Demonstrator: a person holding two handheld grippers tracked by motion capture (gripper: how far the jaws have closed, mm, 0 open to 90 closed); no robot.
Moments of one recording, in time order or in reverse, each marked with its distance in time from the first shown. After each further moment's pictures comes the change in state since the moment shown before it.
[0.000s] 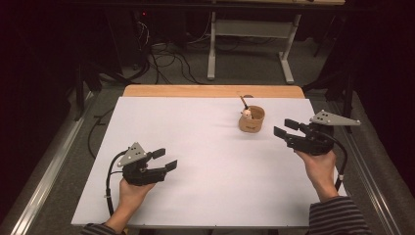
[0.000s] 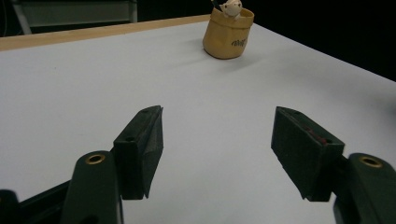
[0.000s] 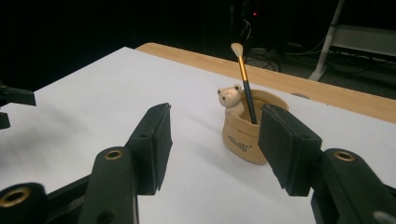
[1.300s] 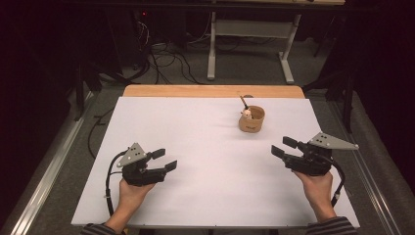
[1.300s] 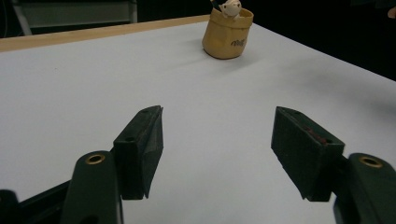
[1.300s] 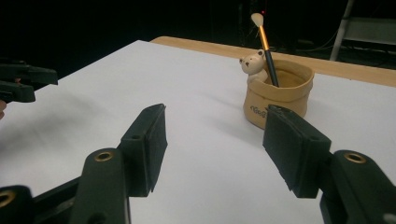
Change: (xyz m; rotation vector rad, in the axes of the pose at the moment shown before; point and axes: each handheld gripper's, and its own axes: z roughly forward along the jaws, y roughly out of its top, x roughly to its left) left arm -0.001 0.000 -0.001 -0.004 0.002 0.003; right arm 0.018 -0.045 -0.010 -0.017 0.036 0.030
